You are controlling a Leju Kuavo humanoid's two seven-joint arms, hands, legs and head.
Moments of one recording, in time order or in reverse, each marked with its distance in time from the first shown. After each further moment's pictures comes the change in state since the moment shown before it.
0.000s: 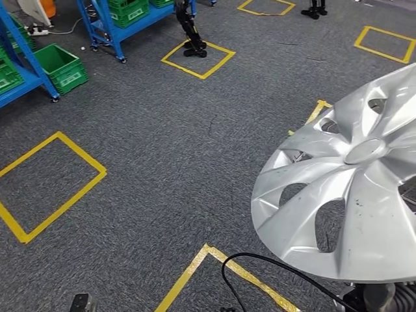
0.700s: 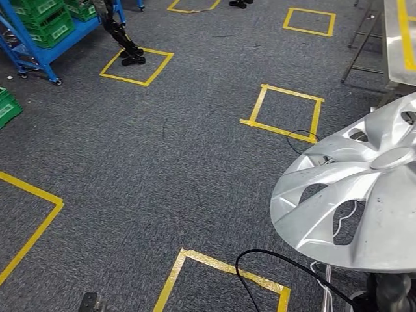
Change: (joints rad) left arm -0.003 -0.013 -0.017 0.000 -0.034 -0.005 -0.035; right arm 0.032 0.002 -0.042 -0.035 0.012 -0.045 -0.005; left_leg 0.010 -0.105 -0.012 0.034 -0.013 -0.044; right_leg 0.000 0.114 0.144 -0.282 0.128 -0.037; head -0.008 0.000
